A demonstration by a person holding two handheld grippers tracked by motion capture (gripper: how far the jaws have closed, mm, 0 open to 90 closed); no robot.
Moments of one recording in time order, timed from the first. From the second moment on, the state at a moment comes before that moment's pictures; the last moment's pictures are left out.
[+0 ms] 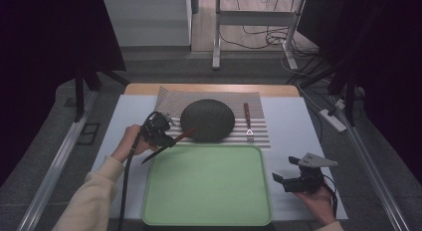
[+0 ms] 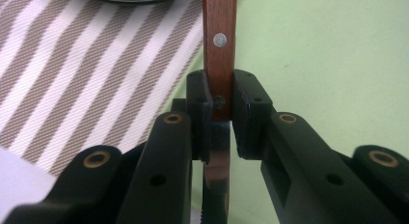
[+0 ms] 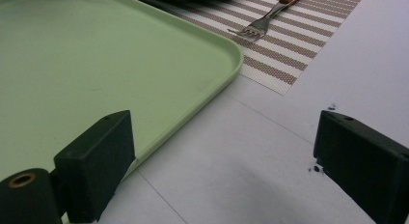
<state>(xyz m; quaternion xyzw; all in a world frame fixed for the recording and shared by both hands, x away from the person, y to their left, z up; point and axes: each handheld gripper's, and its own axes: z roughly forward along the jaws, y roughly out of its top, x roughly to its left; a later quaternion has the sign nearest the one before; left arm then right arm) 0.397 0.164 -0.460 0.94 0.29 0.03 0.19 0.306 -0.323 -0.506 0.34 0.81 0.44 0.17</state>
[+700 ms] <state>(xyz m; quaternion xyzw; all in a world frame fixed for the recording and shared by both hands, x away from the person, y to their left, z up) 0.354 0.124 -0.466 0.95 0.23 0.00 0.20 0.306 -0.323 -0.506 0.34 0.81 0.44 0.17</state>
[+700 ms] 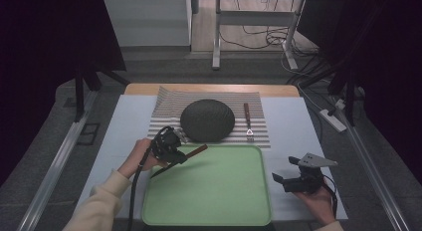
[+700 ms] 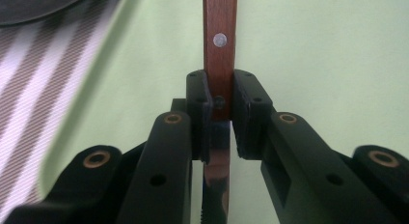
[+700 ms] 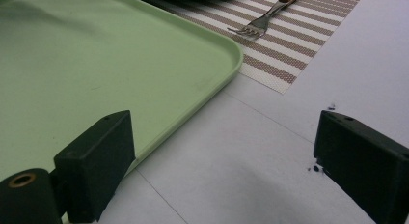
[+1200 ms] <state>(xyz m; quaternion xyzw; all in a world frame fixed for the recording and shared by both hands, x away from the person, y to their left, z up) 0.337 0.109 -0.487 0.95 0.22 -0.02 0.20 0.306 -0.322 -0.507 0.34 0.81 0.44 0.17</state>
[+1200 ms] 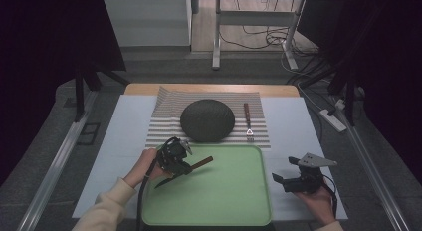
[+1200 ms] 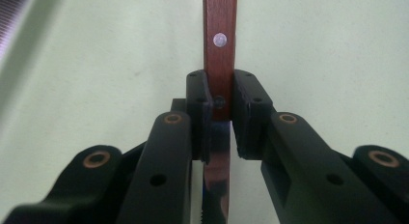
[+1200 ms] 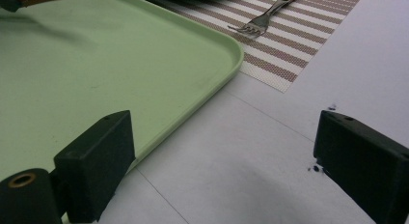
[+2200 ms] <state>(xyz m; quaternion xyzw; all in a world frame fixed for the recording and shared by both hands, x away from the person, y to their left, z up) 0.313 0.103 -0.500 0.95 0.21 -0.02 0.21 0.306 -0.322 -0.508 0.34 0.81 0.44 0.17</state>
